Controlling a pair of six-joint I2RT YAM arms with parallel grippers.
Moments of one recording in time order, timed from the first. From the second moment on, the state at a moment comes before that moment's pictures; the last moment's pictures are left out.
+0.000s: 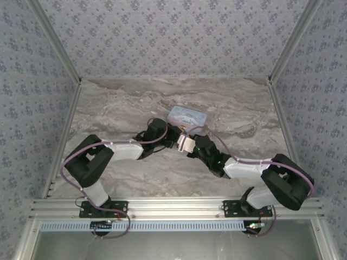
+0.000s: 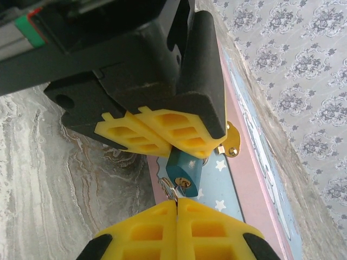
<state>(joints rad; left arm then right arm) -0.78 1.70 0.79 0.43 0.13 -1.60 0.83 1.38 0.46 0.47 0.28 -0.66</state>
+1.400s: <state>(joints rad) -0.78 1.70 0.79 0.44 0.11 -1.61 0.75 1.30 0.38 0.47 0.13 -0.27</state>
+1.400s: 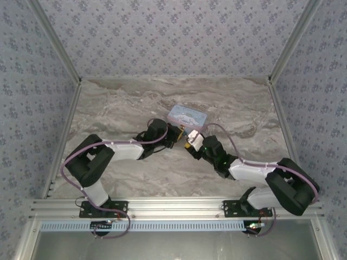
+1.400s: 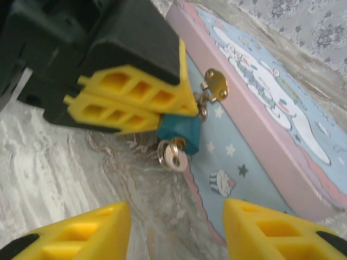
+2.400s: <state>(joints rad) -0.77 1.63 0.76 0.43 0.13 -1.61 0.88 1.31 0.44 0.45 0.33 -0.65</state>
